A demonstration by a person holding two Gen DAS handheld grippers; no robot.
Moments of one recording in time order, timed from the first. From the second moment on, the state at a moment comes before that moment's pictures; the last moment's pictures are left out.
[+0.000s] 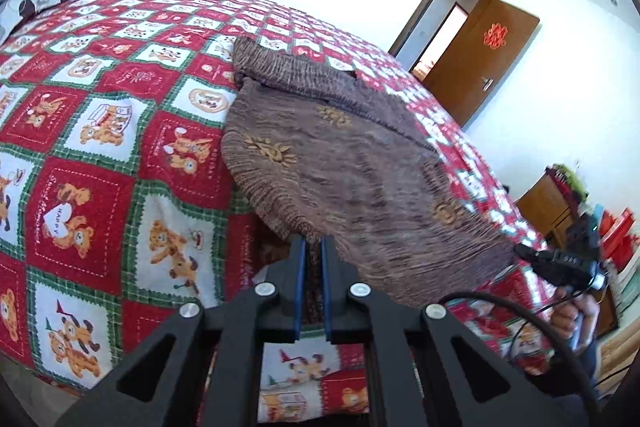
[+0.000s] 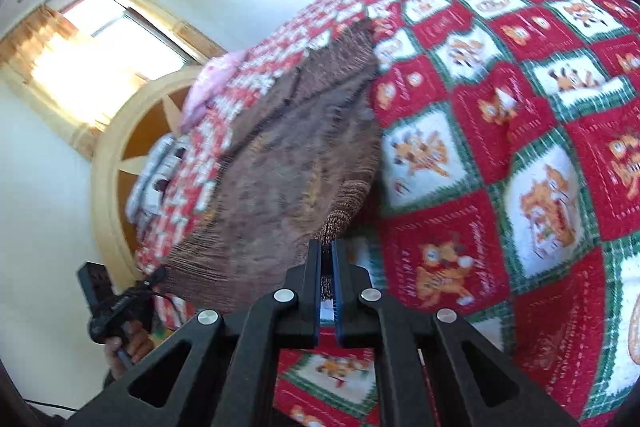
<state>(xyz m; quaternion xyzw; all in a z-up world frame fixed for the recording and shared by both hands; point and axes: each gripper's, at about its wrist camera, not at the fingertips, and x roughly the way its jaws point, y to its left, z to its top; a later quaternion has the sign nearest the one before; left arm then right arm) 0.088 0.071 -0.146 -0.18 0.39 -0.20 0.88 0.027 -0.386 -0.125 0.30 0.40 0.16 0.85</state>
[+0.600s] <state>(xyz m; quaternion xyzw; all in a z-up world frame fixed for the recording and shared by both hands) 0.095 0.091 -0.090 -0.24 0.32 -0.22 0.89 0.032 -0.396 -0.067 0.33 0.34 0.20 0.86</state>
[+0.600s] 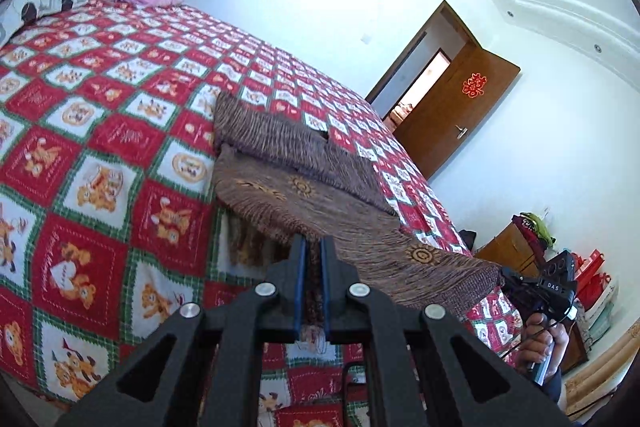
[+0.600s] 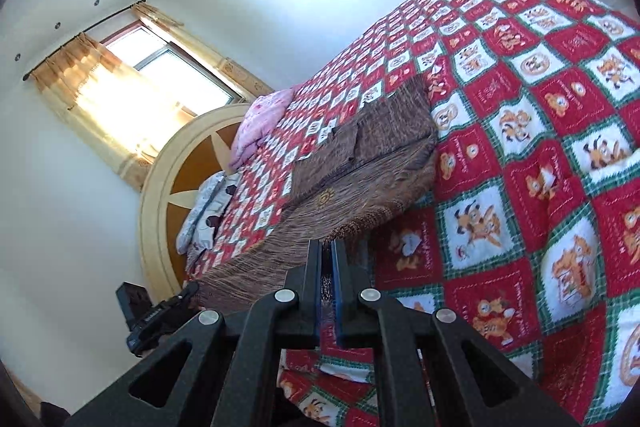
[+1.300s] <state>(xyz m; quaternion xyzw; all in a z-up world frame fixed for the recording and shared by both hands) 0.187 0.091 -0.085 -0.27 0.31 -0.21 0.89 0.139 -0.393 -0.045 0.30 0.35 0.20 0.87</state>
